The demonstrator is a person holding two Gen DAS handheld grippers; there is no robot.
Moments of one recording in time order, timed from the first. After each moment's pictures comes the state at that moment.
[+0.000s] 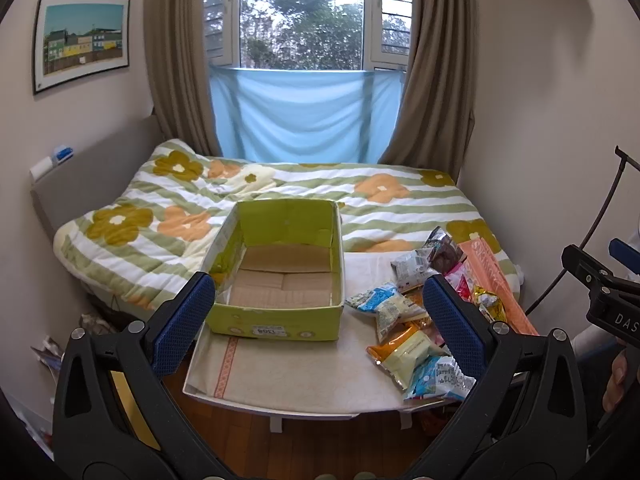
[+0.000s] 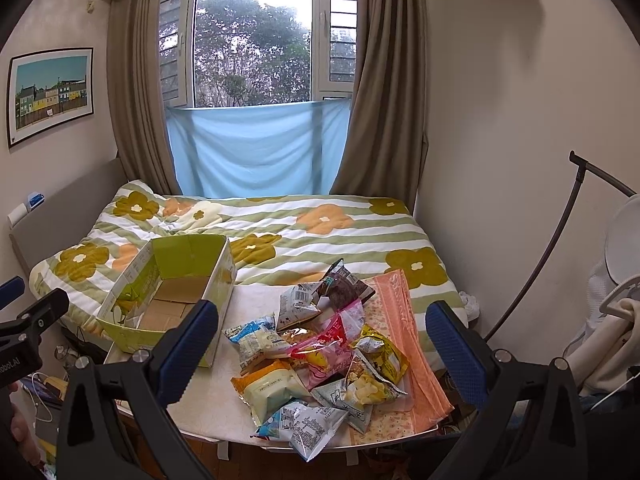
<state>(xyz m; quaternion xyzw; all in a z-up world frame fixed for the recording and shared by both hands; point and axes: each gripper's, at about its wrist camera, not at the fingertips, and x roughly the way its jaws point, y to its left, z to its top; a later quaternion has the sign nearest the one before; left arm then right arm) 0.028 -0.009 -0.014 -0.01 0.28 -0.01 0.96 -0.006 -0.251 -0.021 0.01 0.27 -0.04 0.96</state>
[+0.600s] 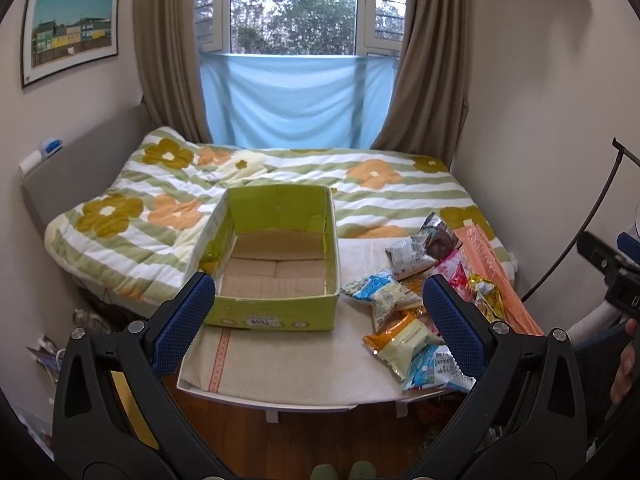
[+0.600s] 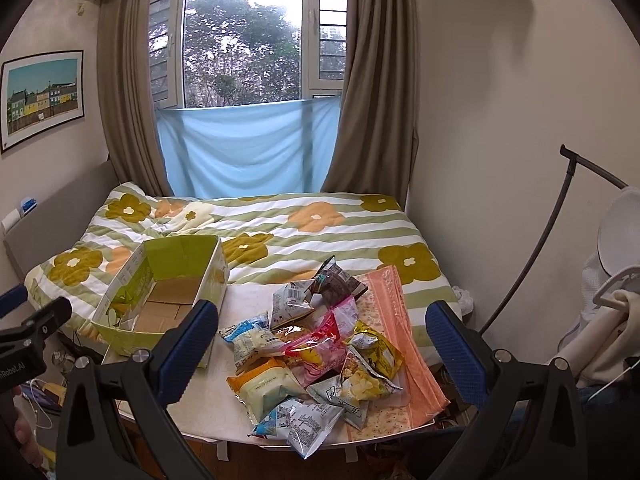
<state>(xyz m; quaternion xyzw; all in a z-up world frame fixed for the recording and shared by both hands) 0.044 -0.008 -0.026 -0.01 0.31 -0.03 0.95 -0.005 -0.258 -0.018 0.02 0.28 -0.06 0.96</state>
